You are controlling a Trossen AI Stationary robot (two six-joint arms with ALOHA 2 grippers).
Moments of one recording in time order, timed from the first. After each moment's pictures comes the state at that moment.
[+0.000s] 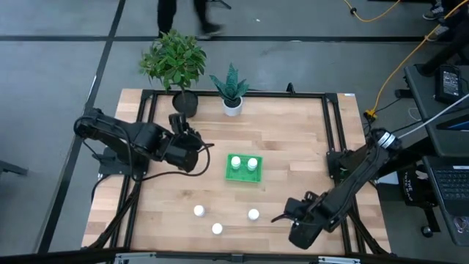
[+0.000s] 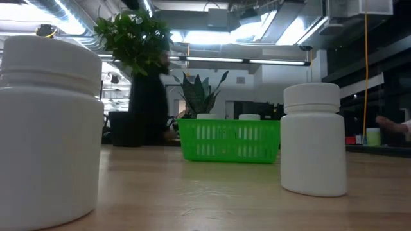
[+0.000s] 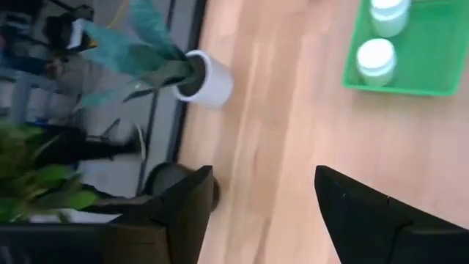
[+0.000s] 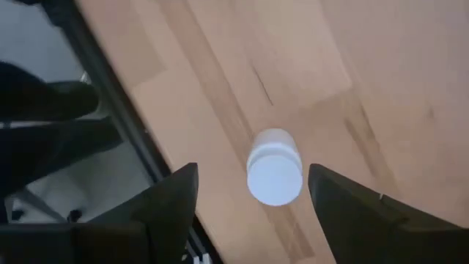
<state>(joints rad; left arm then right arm) -0.33 1.44 1.59 -1.44 -0.70 -0.32 0.82 1.68 1.34 -1.01 0.05 1.32</state>
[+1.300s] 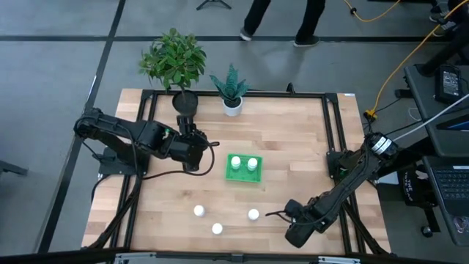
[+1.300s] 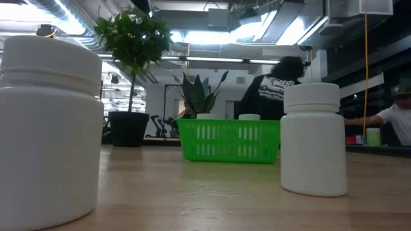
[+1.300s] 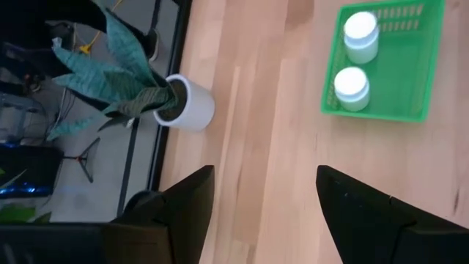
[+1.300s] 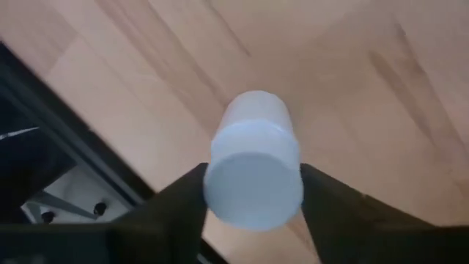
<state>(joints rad) -0.28 1.44 1.56 -1.28 -0.63 -0.21 0.82 1.73 1.14 -0.80 -0.10 1.51</state>
